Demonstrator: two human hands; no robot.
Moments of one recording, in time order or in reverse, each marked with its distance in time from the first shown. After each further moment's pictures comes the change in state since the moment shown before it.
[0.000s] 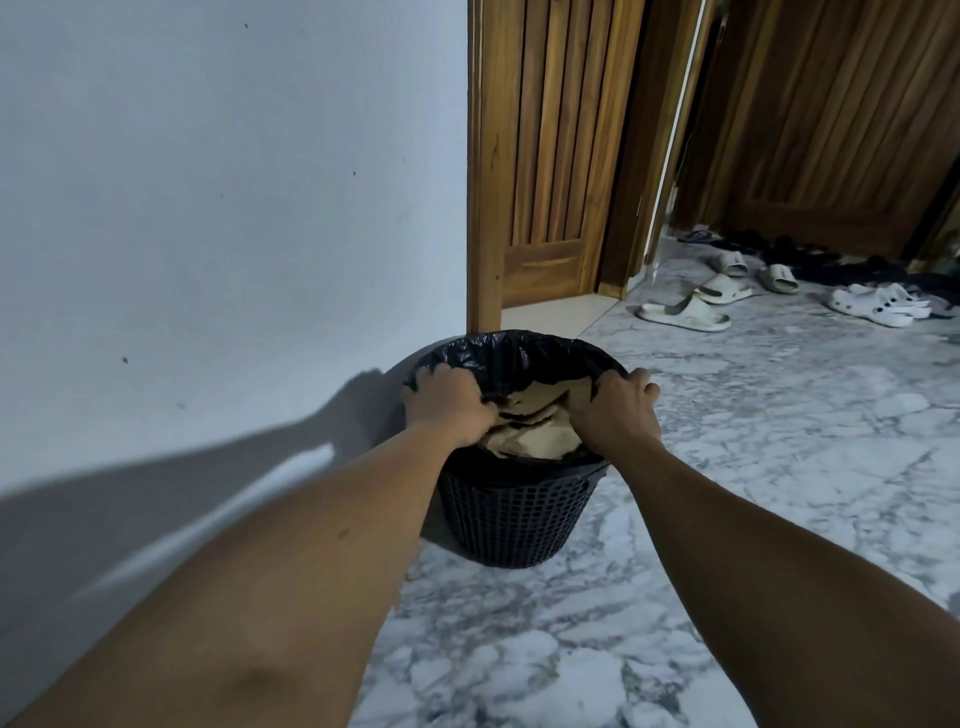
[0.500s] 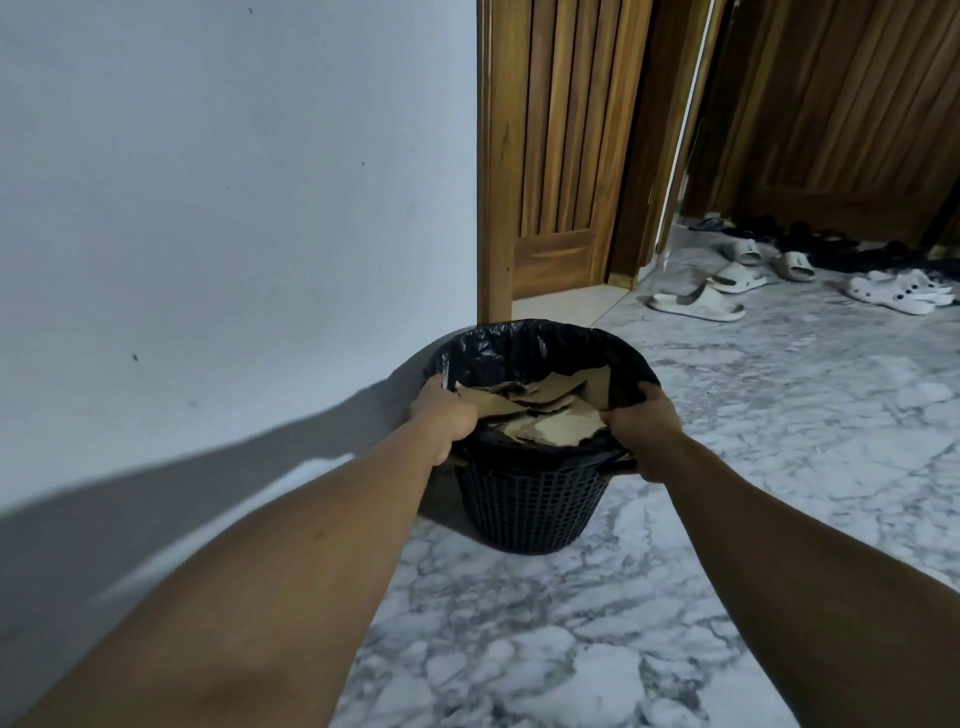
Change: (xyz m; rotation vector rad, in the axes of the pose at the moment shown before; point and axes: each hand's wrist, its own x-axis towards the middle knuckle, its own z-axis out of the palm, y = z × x) left_hand 0.018 -0.036 0.026 -0.758 -0.129 -0.419; right_hand 0.004 0.022 0.014 0.778 -0.175 0.382
